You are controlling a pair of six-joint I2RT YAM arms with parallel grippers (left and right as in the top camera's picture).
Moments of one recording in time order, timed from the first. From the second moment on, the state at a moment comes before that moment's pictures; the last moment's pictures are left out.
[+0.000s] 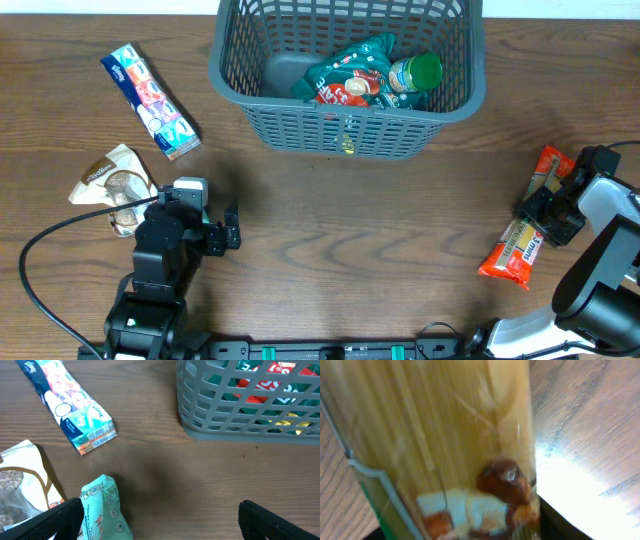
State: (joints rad) left arm -0.18 0.58 0.41 -0.37 -0.01 -0.10; right arm -0.55 1.75 0.95 -0.69 0.01 0.28
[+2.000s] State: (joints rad) left arm -0.18 0.58 0.41 -0.37 -0.01 -0.10; right arm 0.40 1.95 2.16 -1.00 -0.22 -0.79
